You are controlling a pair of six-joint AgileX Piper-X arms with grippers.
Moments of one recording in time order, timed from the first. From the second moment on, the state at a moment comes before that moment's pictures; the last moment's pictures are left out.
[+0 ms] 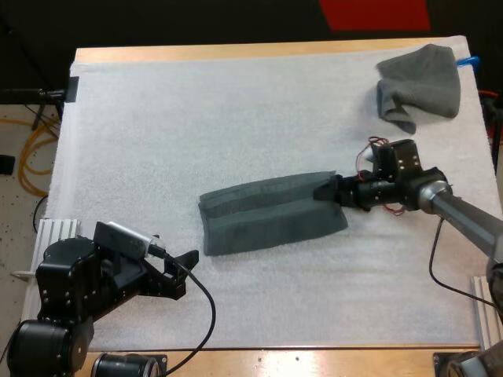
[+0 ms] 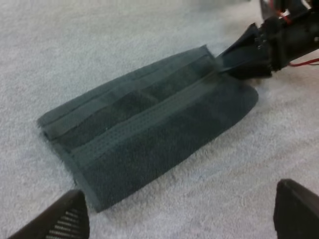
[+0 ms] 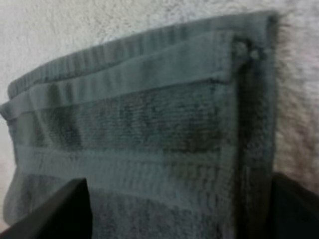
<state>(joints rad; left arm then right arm) -0.08 0.52 -0.79 1.10 0.50 -1.77 0.30 1.77 -0.89 0.28 -0.69 -1.41</state>
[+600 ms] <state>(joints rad) -0.08 0.52 -0.79 1.10 0.51 -1.77 0.30 1.75 -0.88 0.40 -0.61 -1.44</state>
